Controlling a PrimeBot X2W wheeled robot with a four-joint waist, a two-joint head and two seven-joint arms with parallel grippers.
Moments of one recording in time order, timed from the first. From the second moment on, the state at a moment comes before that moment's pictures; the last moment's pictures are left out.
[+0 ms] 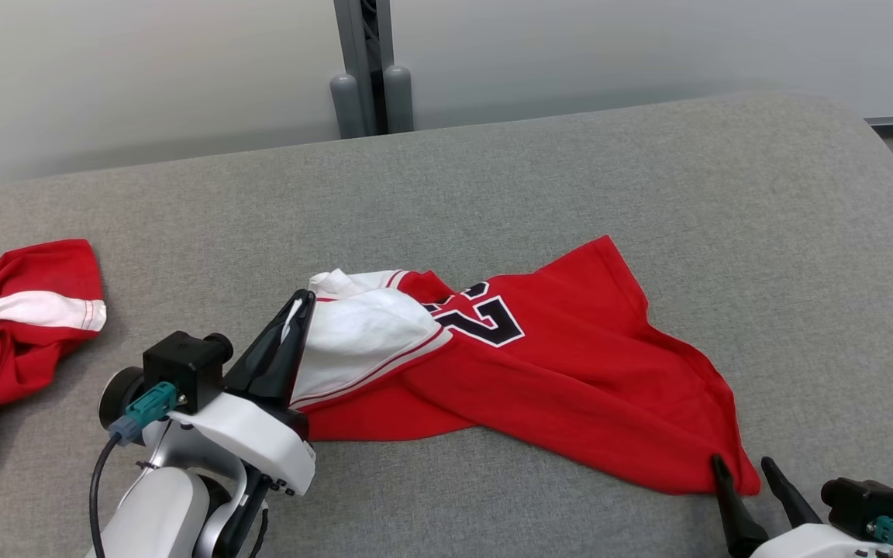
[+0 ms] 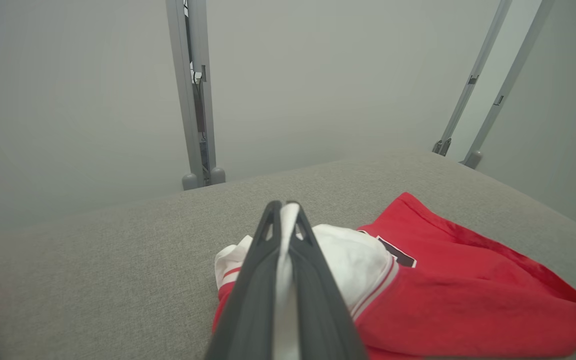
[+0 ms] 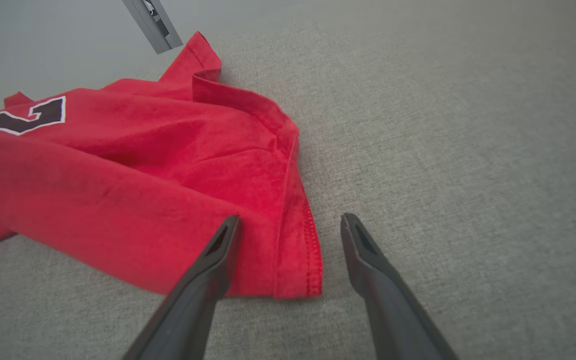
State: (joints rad) left arm -0.25 0.27 -0.39 0.12 -0.47 -0.02 -0.05; right arm -0.01 -0.08 0.06 0.43 0.39 0.13 -0.14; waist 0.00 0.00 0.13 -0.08
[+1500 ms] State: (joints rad) left arm -0.19 0.27 -0.39 0.09 -0.50 0.02 -0.09; right arm 0.05 -0.08 -0.18 0.34 0.37 0.13 0.00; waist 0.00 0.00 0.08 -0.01
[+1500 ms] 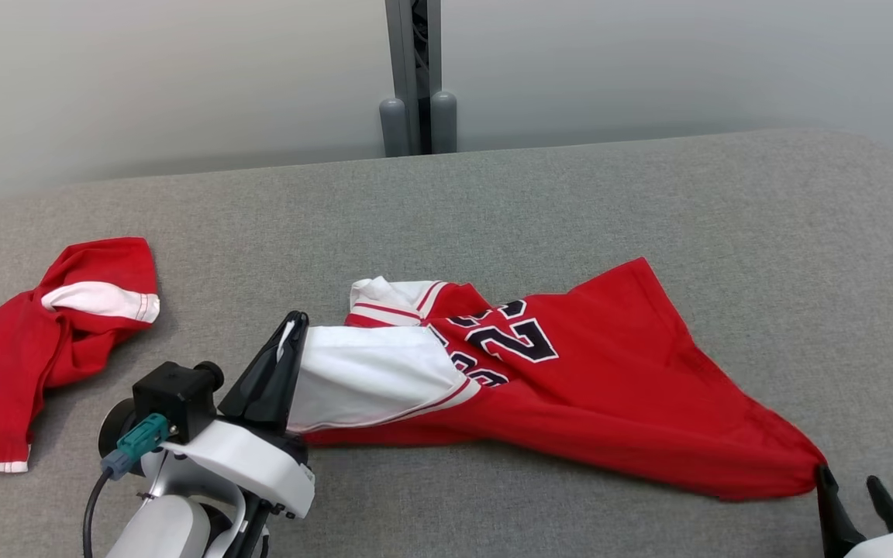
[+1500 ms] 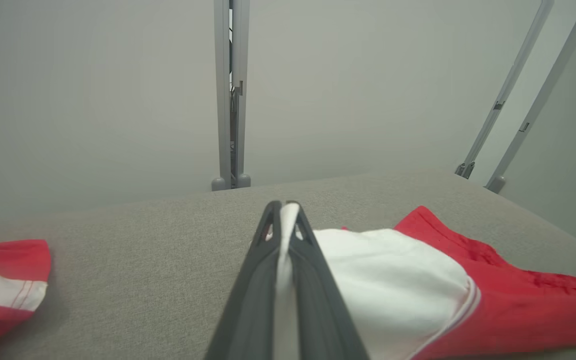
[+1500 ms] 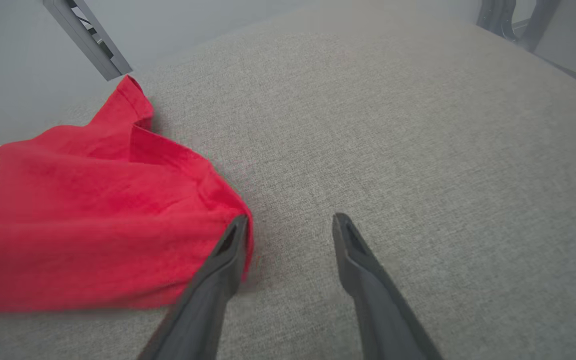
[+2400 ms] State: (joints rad) left arm -0.21 0.25 -0.44 0.10 -0.51 0.03 -0.09; right arm -0.09 -0.11 -0.12 0.34 0.34 0.13 0.04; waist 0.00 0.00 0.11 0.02
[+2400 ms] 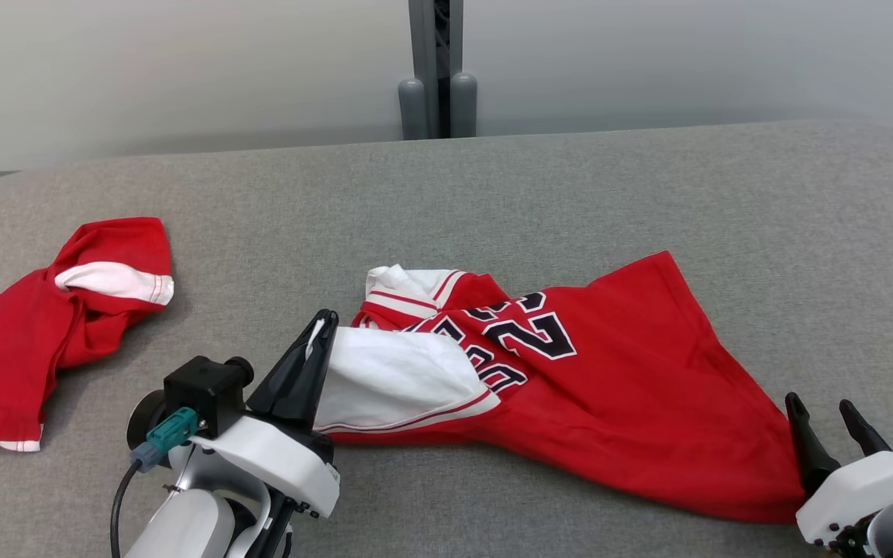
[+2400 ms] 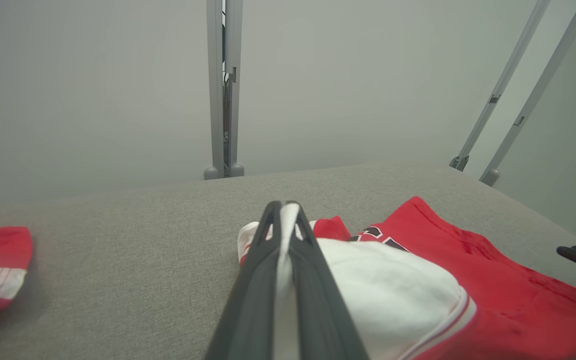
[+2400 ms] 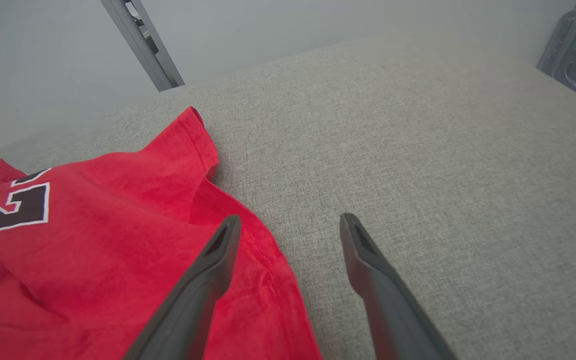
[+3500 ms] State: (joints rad) left arm -0.24 0.25 -0.47 0.13 -0.51 0.02 -0.09; right arm -0.13 -0.17 -0.01 0.47 0.43 0.13 0.07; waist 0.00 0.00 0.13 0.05
